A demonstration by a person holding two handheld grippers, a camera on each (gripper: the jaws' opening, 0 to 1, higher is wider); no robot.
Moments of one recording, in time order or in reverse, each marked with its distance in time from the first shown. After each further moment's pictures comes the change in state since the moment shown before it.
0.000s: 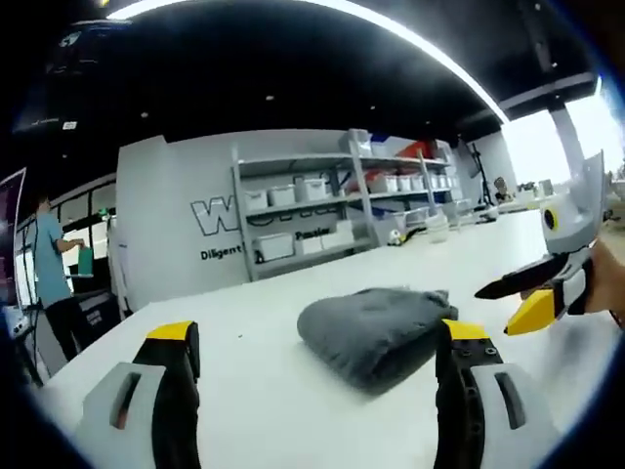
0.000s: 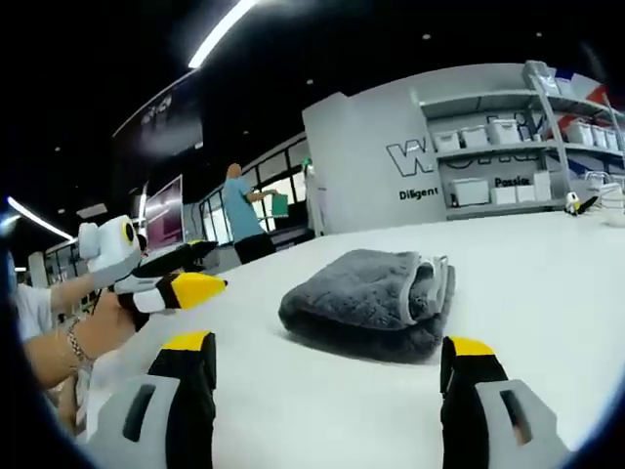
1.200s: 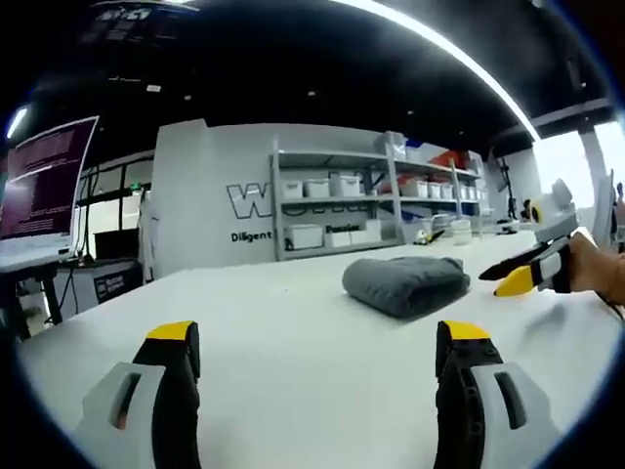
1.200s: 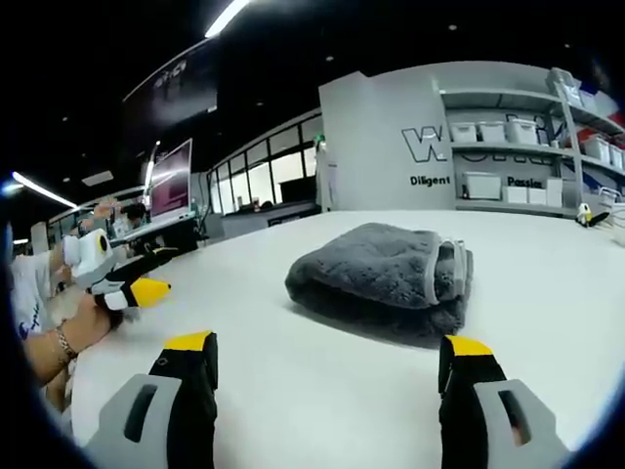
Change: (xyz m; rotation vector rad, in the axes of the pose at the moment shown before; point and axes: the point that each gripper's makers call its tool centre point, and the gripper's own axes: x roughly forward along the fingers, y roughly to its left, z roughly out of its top) left arm -0.100 0.061 -0.051 -0.146 -0.046 0.141; right arm 0.002 0.026 -0.033 -0.098 0.107 0.015
